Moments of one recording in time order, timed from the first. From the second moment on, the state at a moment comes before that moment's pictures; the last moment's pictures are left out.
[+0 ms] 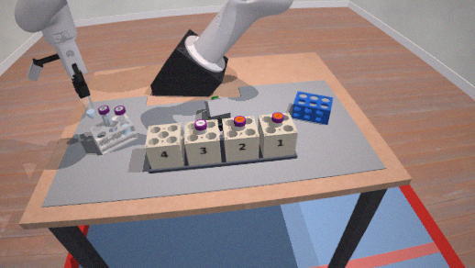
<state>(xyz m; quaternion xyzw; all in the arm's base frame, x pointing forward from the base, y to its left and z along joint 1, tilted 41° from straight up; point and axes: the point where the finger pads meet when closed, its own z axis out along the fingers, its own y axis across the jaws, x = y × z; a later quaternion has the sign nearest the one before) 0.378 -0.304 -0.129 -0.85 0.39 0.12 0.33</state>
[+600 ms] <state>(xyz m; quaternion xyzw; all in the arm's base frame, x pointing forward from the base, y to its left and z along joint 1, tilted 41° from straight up) 0.376 -0.325 -0.104 -0.85 0.39 0.12 0.33</state>
